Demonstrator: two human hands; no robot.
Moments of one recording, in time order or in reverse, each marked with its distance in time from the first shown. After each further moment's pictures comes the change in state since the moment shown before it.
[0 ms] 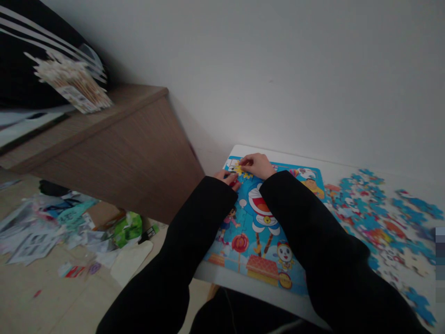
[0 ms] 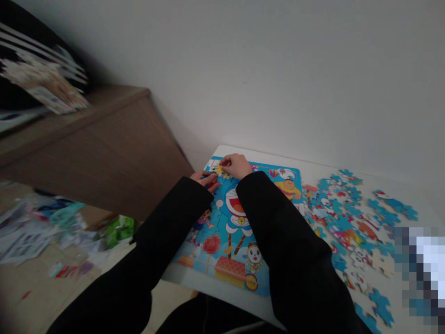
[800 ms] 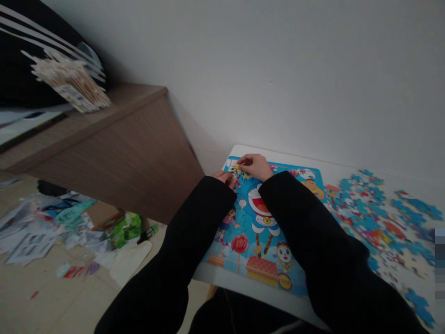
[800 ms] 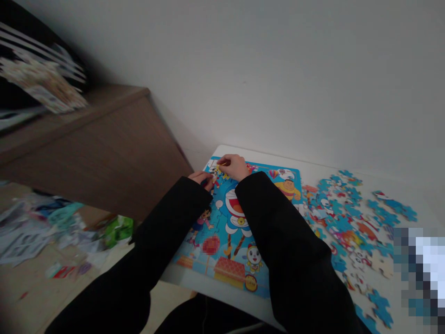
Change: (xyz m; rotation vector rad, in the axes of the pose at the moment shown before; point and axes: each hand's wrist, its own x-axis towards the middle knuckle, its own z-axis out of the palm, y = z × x) left_hand 0.002 -0.006 0.007 -0.170 0.157 0.001; right_hand -0.001 -0.003 0.010 0.267 0.091 0.053
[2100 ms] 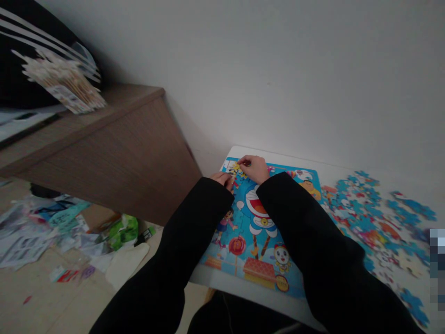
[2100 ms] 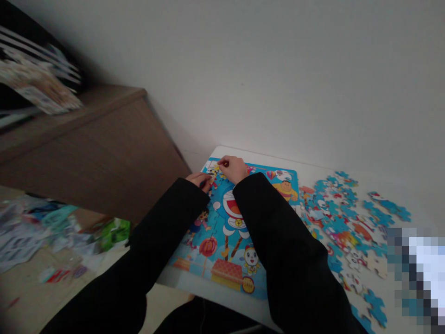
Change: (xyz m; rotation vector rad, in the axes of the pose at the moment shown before) left_hand 0.004 0.006 -0.005 0.124 -0.083 0.018; right_hand -0.002 0.005 0.004 -0.168 0.145 -0.027
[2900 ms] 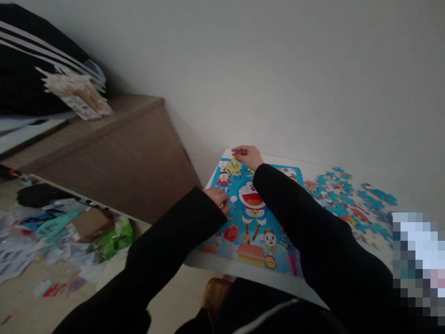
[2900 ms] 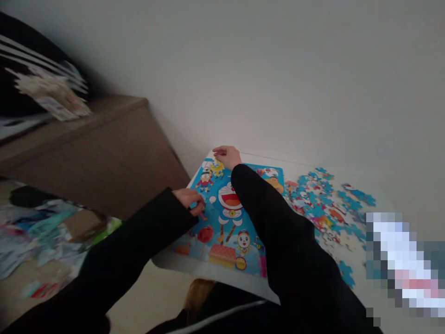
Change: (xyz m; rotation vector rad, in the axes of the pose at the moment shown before) left_hand -0.027 0.045 -0.068 0.106 -0.311 0.258; right_hand 0.021 -0.016 -0.021 0.431 -0.045 0.138
